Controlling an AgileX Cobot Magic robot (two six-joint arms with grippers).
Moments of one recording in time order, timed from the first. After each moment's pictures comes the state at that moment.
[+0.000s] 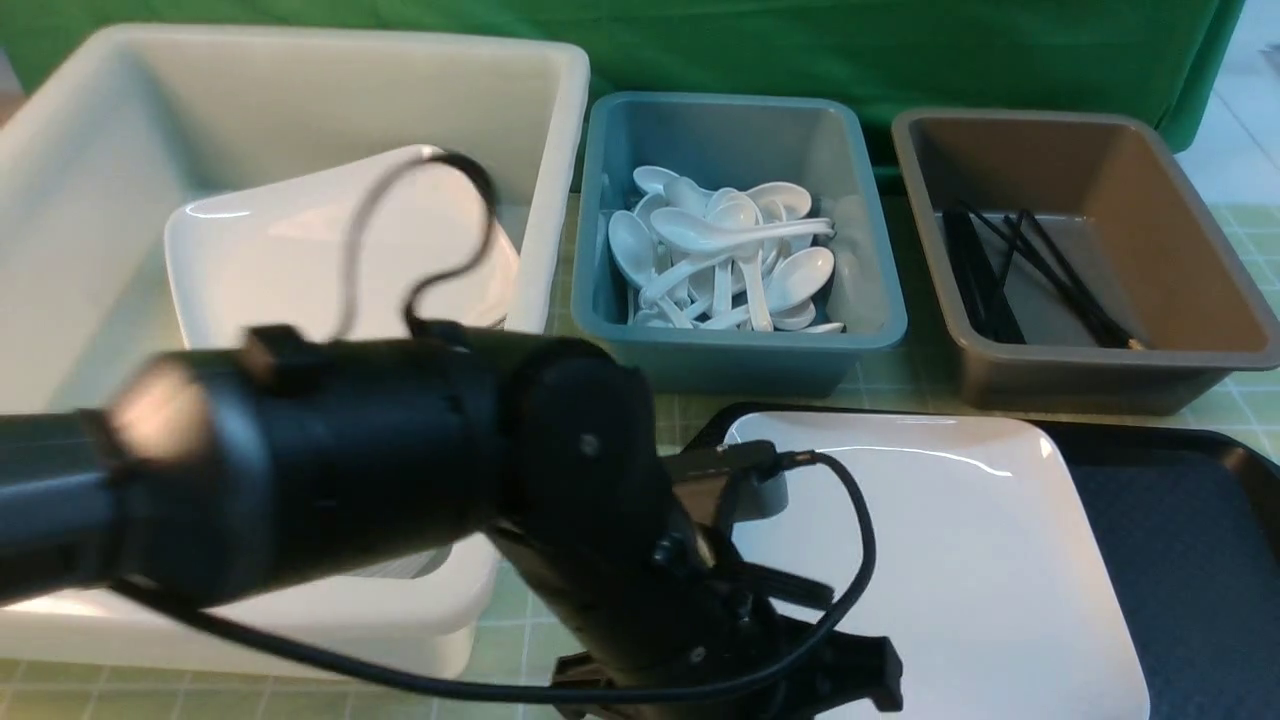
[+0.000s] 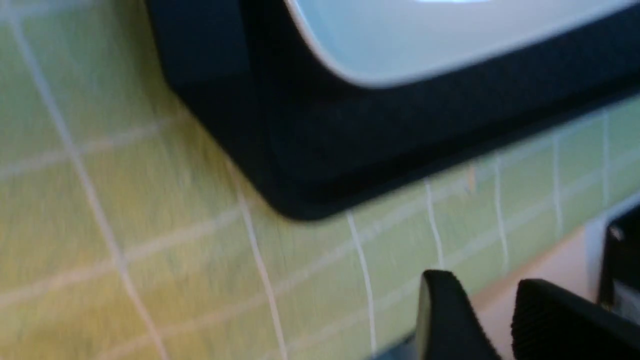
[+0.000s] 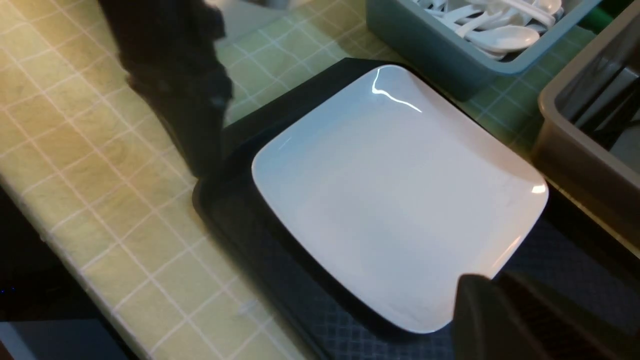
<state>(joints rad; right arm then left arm) 1.08 0.42 -0.92 -0.31 1.22 0.24 -0.88 1.67 -1.11 -0.46 0.77 -0.42</state>
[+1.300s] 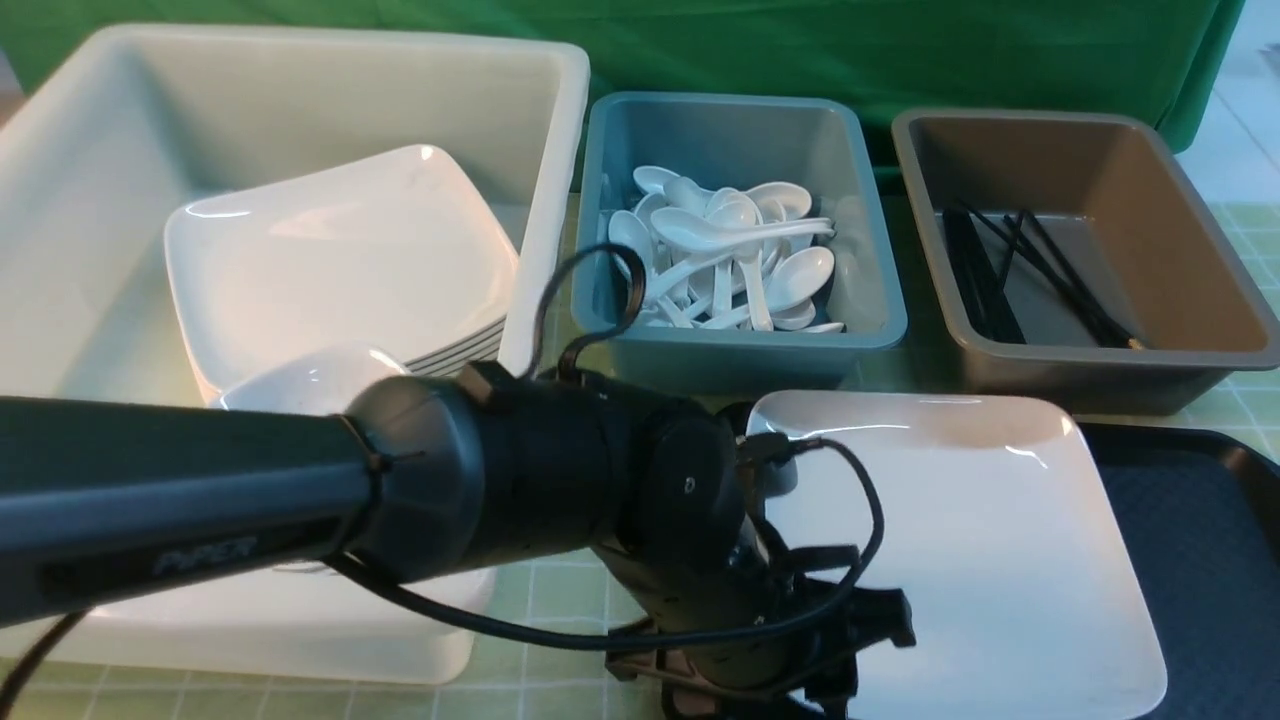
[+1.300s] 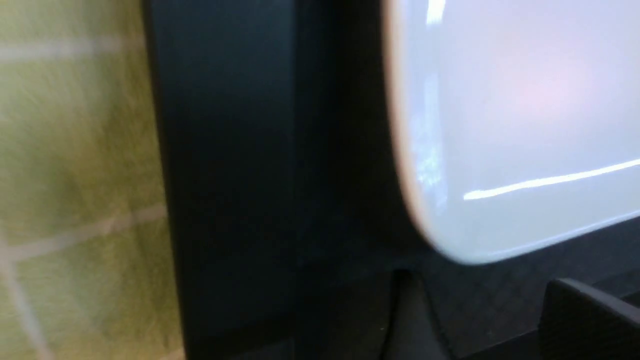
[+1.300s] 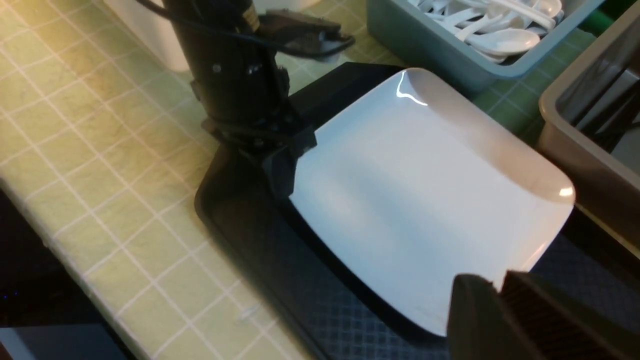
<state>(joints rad) 1.08 0.42 -0.92 -0.31 1.22 0.25 -0.88 1.82 -1.18 -0.34 0.60 -0.58</state>
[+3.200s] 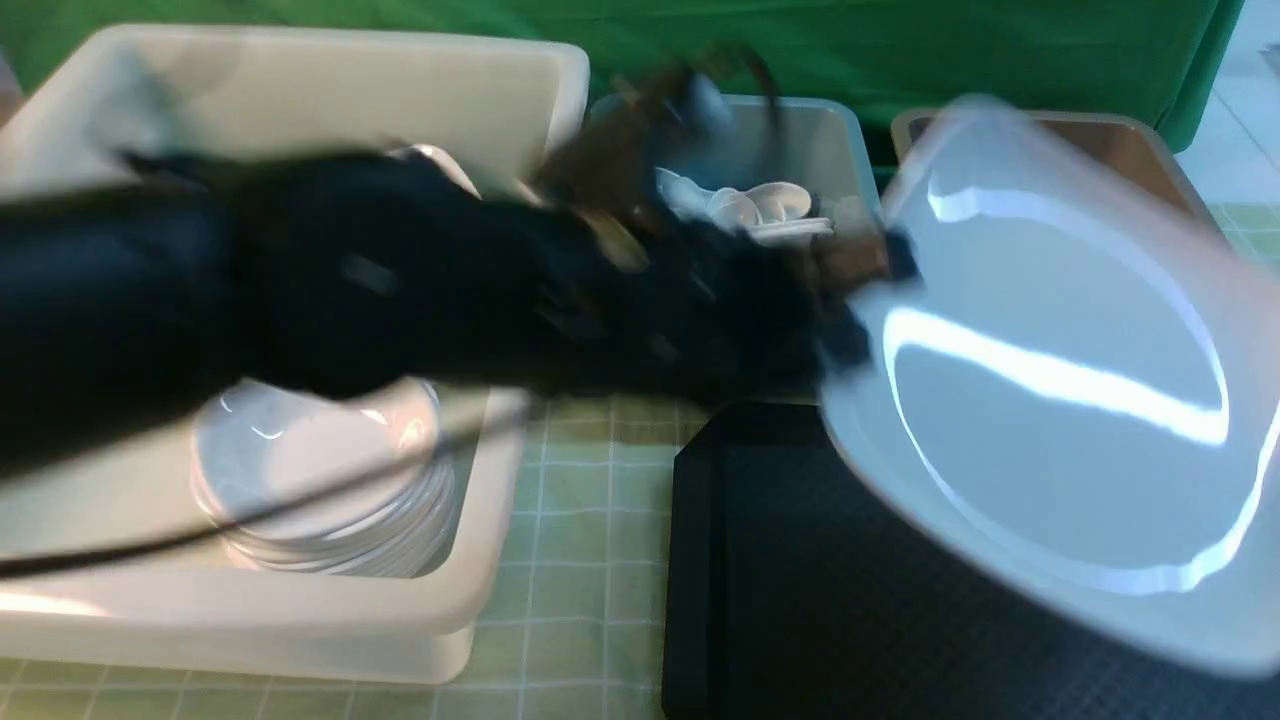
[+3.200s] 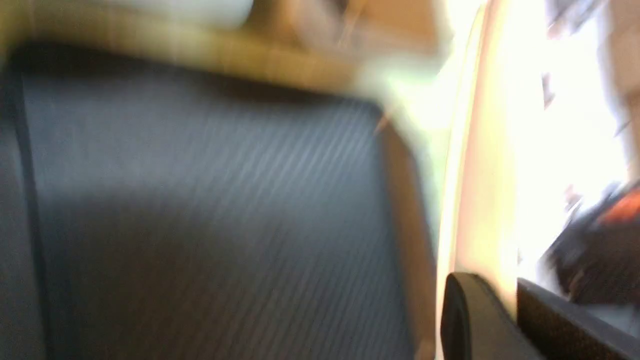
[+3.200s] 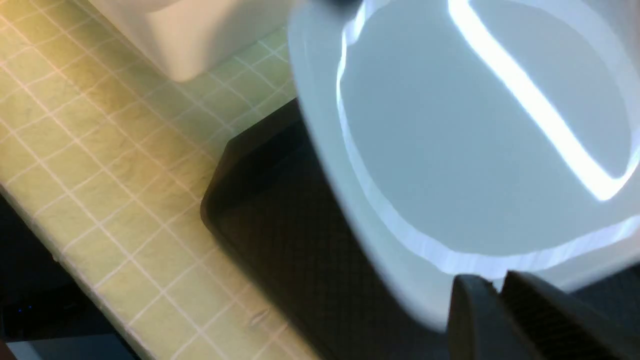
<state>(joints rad) 1.08 0.42 -0.92 -0.31 1.21 0.29 -0.75 1.36 -1.18 -0.43 0.35 -0.44</state>
